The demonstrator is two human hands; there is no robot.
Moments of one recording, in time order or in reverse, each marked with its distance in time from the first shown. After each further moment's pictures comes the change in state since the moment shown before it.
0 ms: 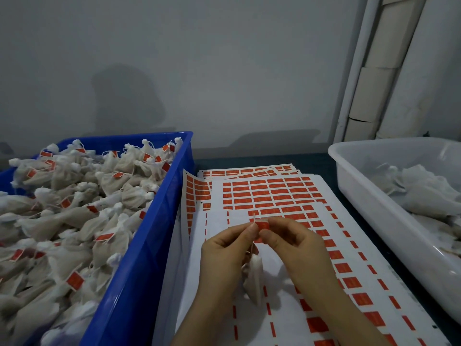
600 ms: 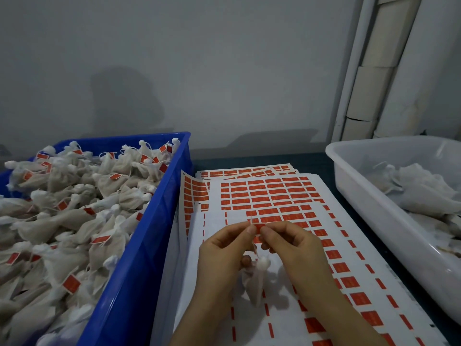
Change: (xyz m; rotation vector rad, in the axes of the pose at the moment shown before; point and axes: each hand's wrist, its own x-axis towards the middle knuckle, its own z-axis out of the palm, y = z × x) left_hand 0.003 -0.002 0.000 -0.083 0.008 -0.035; right_hand 0.000 0.011 -0.001 0.056 0.033 0.014
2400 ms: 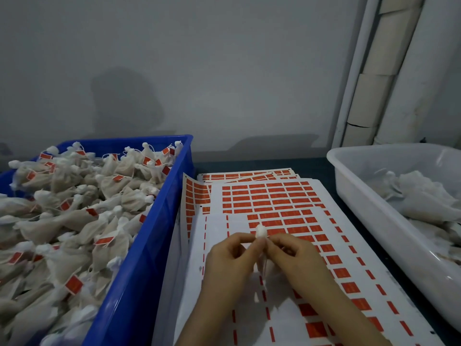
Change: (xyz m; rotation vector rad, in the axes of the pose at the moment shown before) left_hand 0.002 -0.011 -0.004 0.435 -0.071 0.133; right_hand 0.004 0.003 -0.005 -0.241 -0.168 0.076
